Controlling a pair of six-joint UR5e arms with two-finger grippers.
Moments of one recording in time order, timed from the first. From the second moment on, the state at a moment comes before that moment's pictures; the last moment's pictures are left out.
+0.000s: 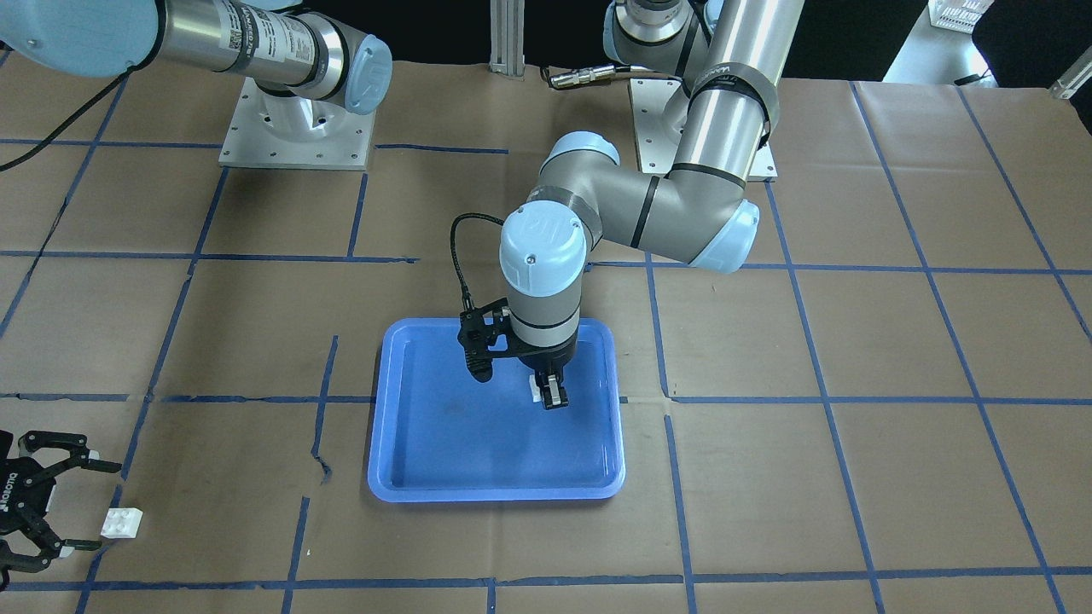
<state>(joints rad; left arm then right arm) -1.92 -2.06 -1.66 -0.98 1.65 1.07 1.04 -0.74 1.20 -1.59 -0.99 -2.33</state>
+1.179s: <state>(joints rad) -1.96 -2.16 -1.67 -0.90 1.65 1.10 1.04 -0.73 1.20 -1.61 -0.98 -2.36</state>
